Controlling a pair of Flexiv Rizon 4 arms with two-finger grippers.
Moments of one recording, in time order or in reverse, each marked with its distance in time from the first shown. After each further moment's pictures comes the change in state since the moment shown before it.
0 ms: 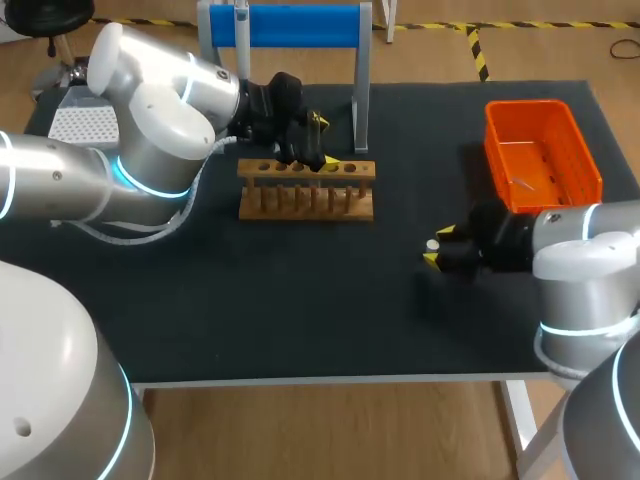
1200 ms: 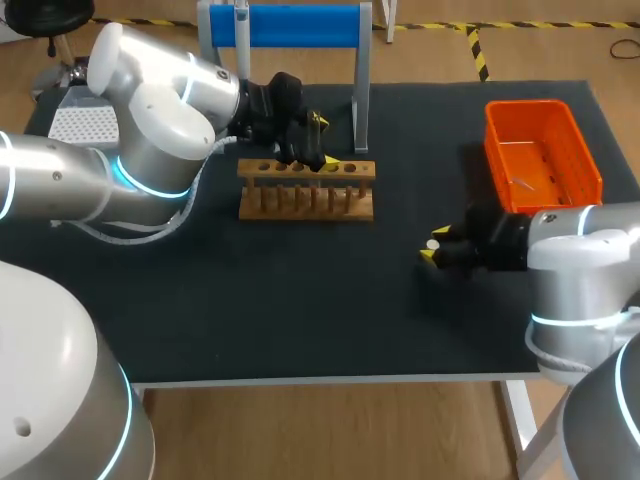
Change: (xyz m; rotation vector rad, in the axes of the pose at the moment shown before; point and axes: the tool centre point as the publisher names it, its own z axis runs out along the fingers) left arm 0.000 0.000 0.000 0.000 0.000 0.000; right arm -0.004 0.000 0.010 -0.019 0.001 0.009
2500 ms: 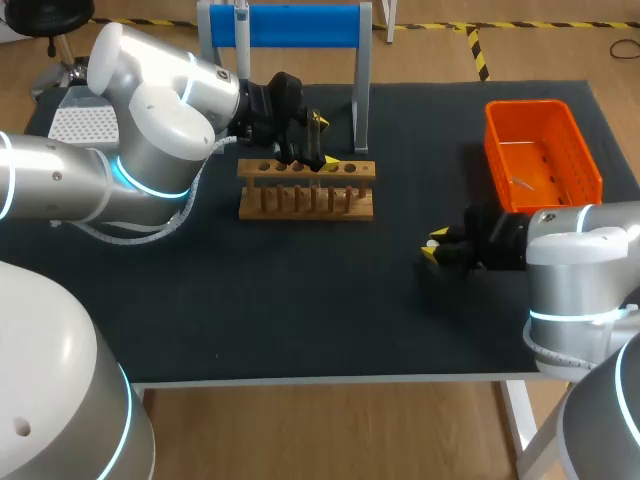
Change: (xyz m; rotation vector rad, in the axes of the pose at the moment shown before) left arm 0.000 0.000 0.000 0.000 0.000 0.000; right arm -0.003 -0.001 0.002 0.002 -0.001 0.004
